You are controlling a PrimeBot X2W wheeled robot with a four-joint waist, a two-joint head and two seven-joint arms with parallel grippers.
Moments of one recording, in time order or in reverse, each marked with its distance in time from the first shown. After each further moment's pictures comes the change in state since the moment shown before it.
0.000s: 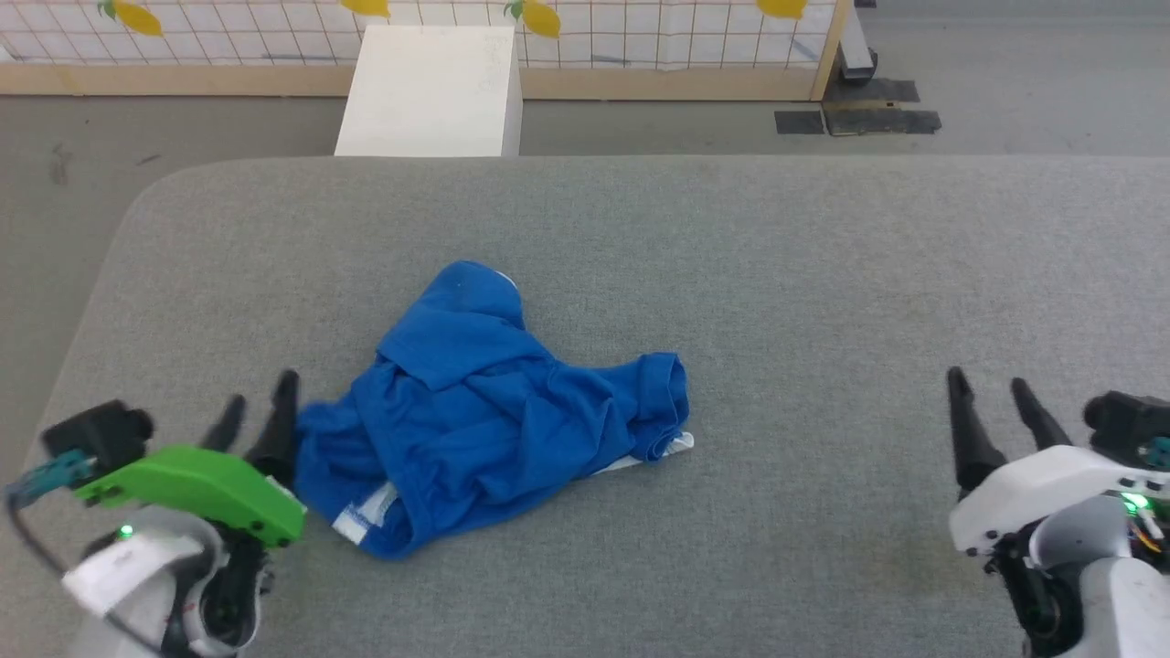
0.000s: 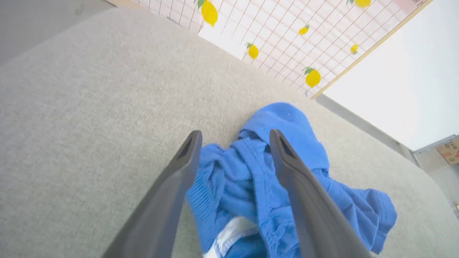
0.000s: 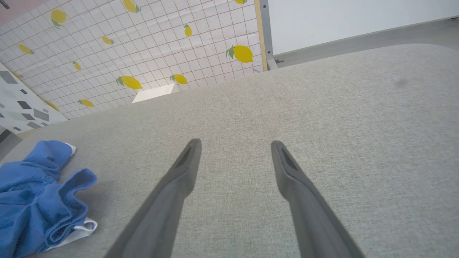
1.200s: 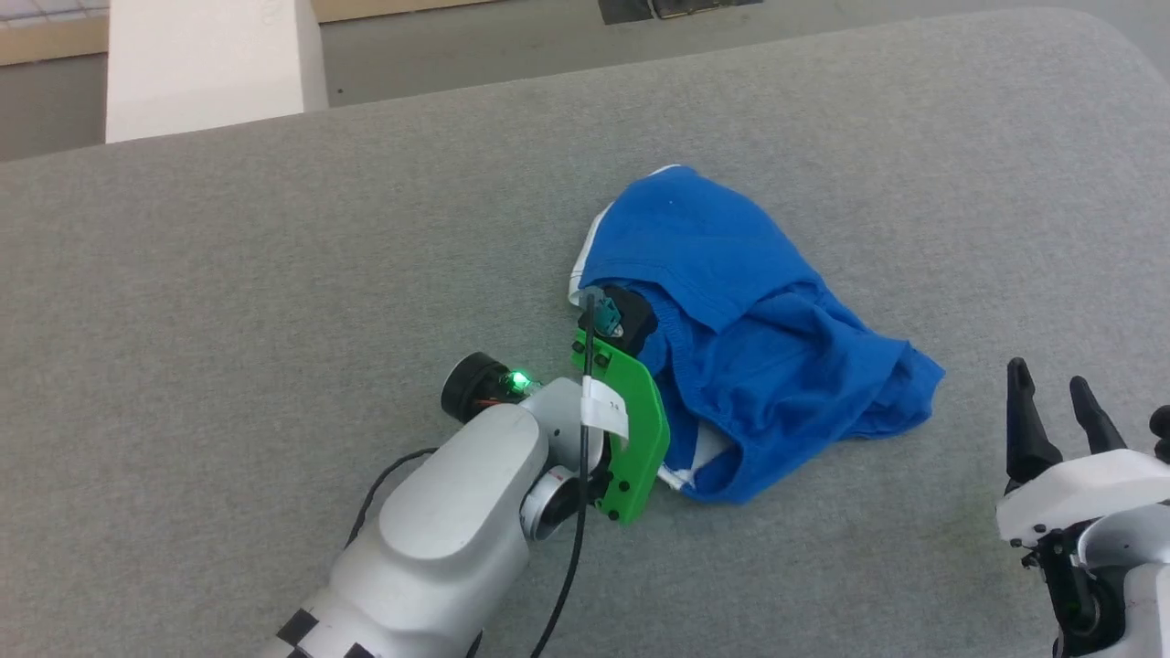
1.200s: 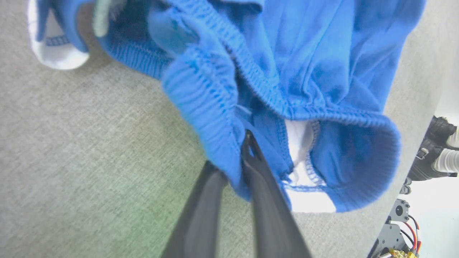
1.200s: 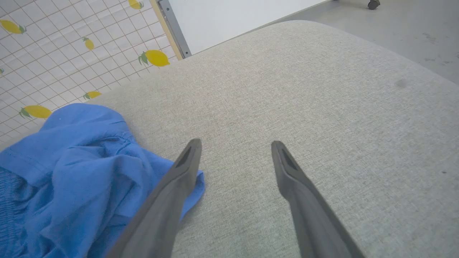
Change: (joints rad) left arm -0.532 -0.272 -0.637 0.406 0.292 -0.210 0.475; right arm -0.012 0.000 -0.094 0.021 0.039 0.000 -0.063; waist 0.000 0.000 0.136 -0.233
